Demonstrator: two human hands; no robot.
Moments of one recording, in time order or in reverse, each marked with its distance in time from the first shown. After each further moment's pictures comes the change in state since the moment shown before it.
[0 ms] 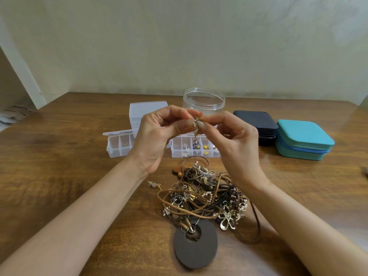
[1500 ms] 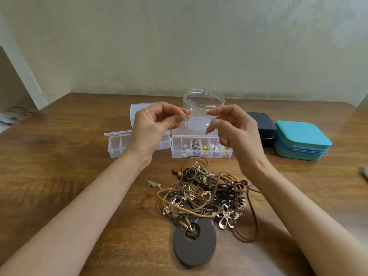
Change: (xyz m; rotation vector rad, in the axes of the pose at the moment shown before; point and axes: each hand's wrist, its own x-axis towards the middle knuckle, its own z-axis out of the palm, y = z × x) left_hand 0.012 -0.005 -0.013 0.230 0.124 0.003; right_hand 0.018 0.005 -0.017 0.052 -0.047 0.315
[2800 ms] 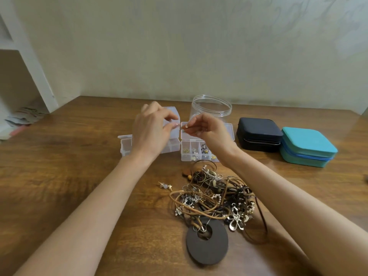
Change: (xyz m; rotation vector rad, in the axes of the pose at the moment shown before) left_hand 0.022 -0.019 -0.031 1.116 0.175 0.264; right_hand 0.037 0.023 0.047 -0.082 -0.212 0.065
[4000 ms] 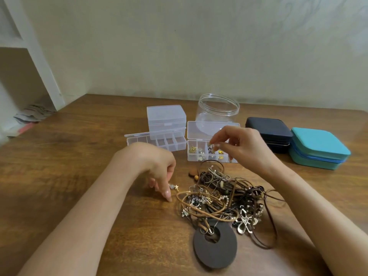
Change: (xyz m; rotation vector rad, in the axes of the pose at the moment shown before) left_hand -0.013 0.017 -0.043 0.242 -1.410 -0.230; right_hand -0.037 -0.012 -0.039 -0.549 -0.062 -0.089
